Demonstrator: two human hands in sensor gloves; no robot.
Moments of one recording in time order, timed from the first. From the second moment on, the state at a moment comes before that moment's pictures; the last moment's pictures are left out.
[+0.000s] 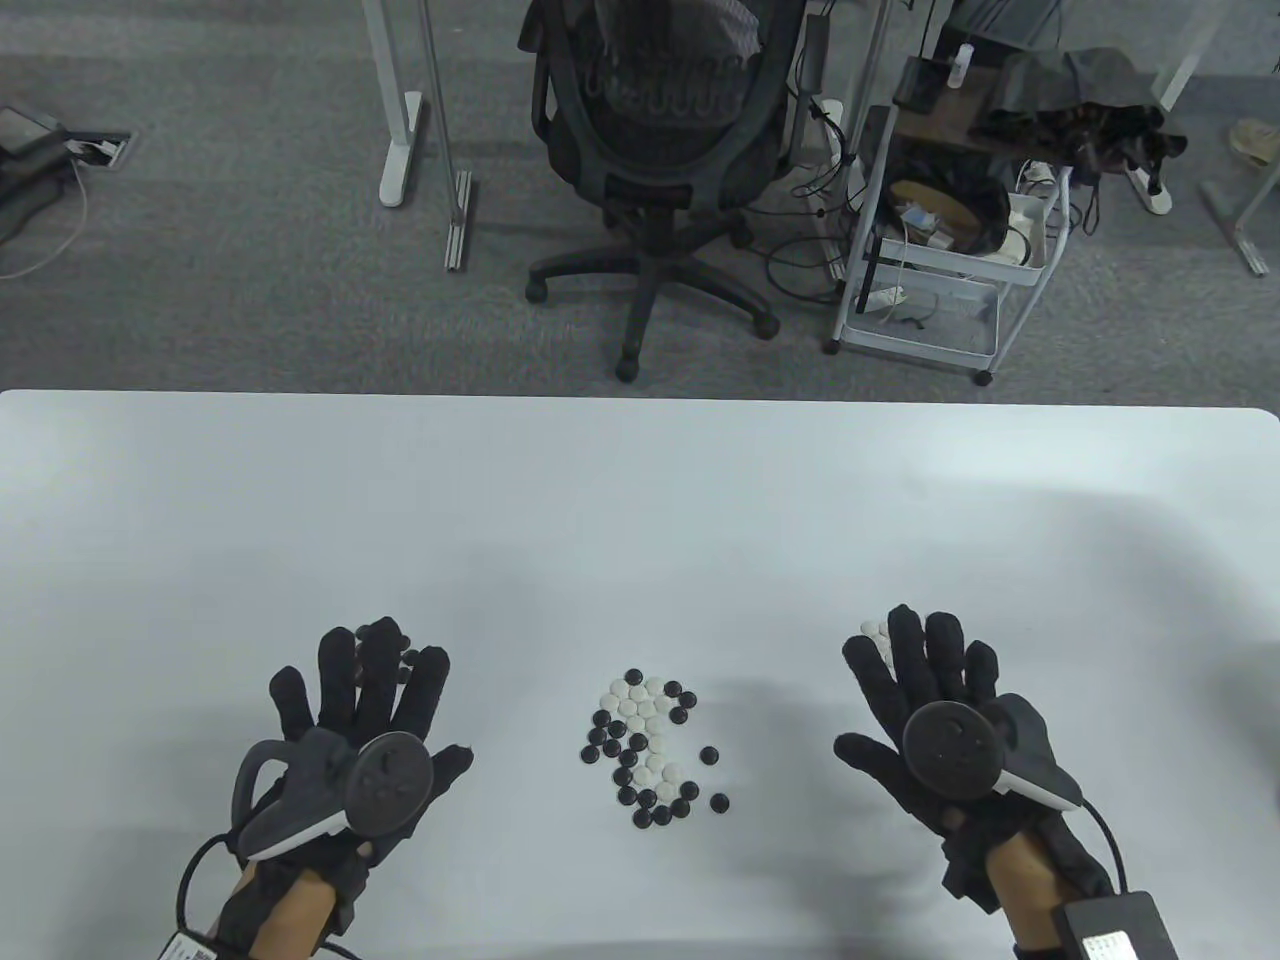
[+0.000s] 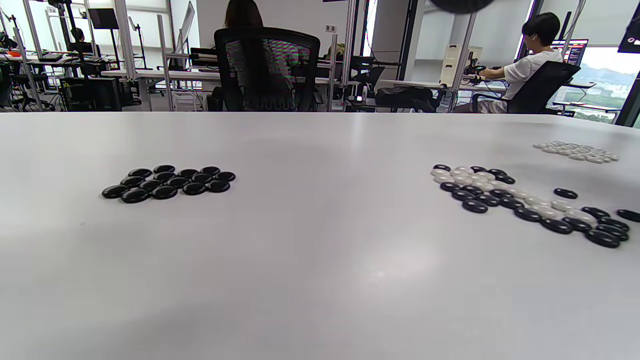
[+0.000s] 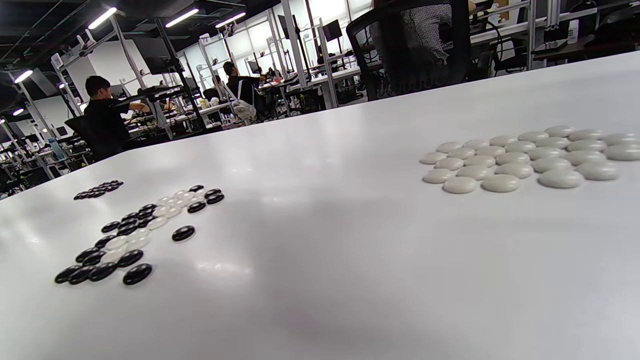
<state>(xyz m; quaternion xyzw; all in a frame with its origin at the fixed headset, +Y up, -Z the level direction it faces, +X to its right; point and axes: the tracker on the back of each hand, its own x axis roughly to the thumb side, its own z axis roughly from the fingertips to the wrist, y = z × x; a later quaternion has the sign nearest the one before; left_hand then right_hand) -0.231 -0.692 -0.222 -0.08 -0.16 0.02 0.98 0.241 -0.704 -0.269 0.23 0.07 0.96 0.12</state>
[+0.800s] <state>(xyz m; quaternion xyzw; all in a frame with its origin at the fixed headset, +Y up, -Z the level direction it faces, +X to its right) -0.173 -0.656 -0.327 -0.31 -0.09 0.06 0.94 0.245 -0.704 -0.268 0.22 0.11 0.96 0.13</state>
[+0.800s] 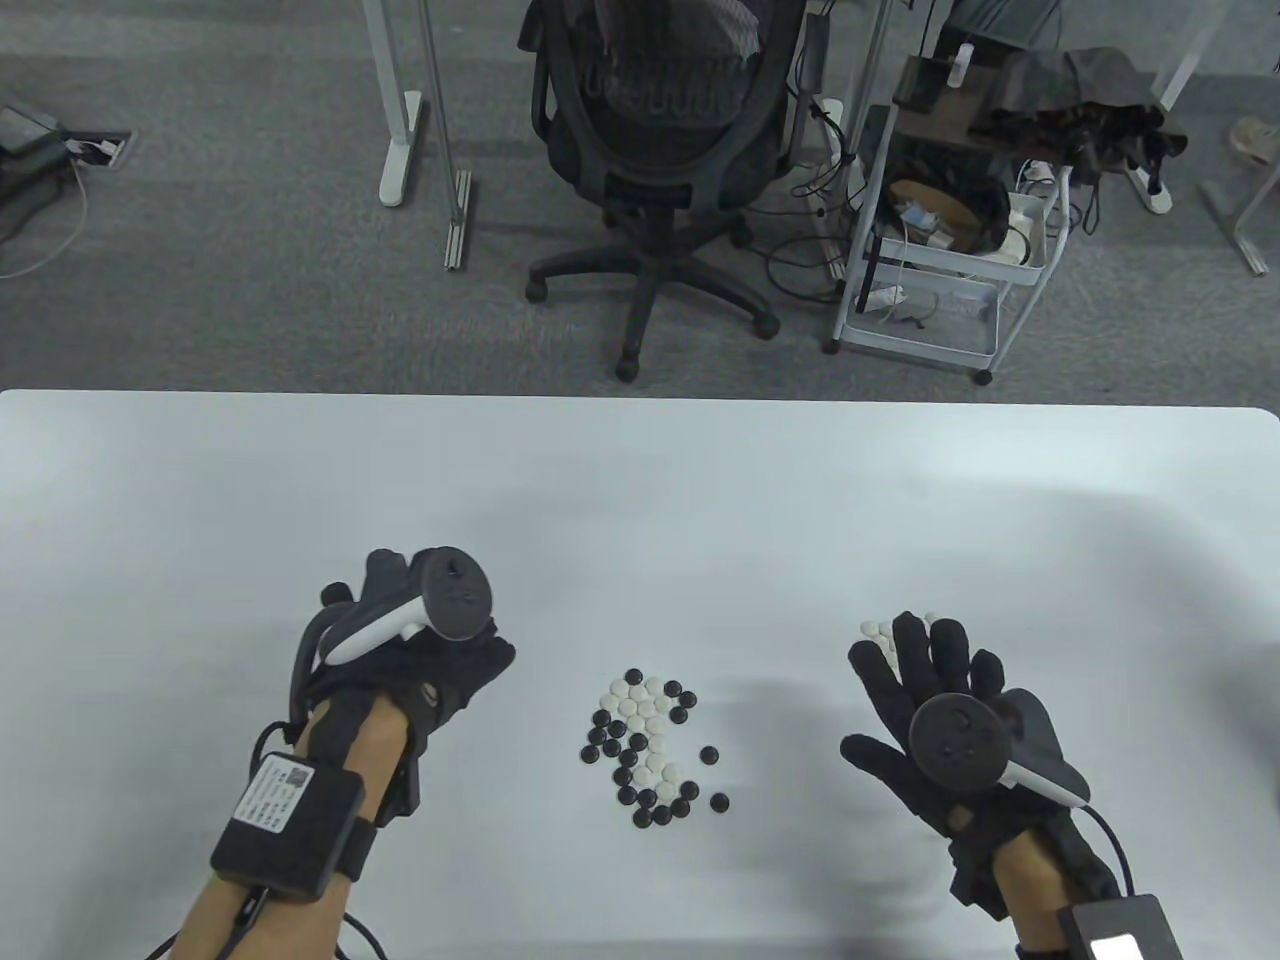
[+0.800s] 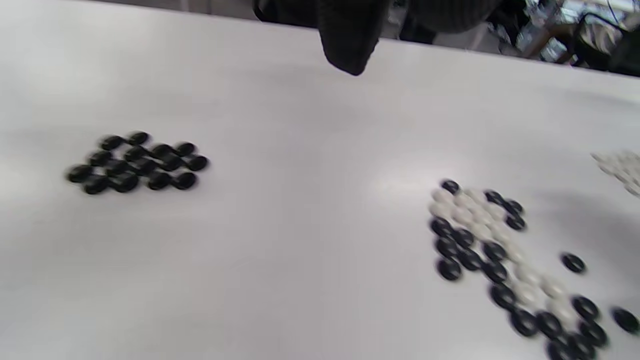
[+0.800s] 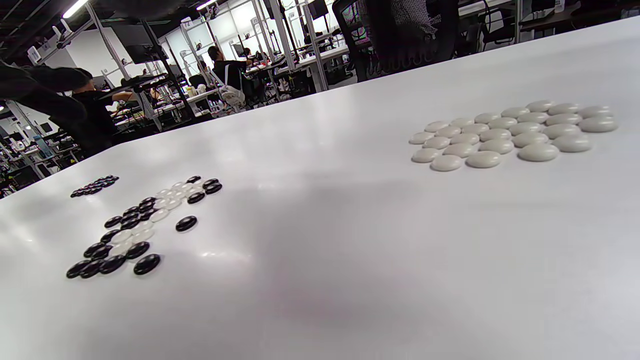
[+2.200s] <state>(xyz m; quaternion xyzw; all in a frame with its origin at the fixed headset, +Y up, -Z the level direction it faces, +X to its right) -0.226 -0.745 -0.422 -0.38 0.17 0.10 0.90 0.244 -0.696 -0.262 0.22 0.13 0.96 0.13</state>
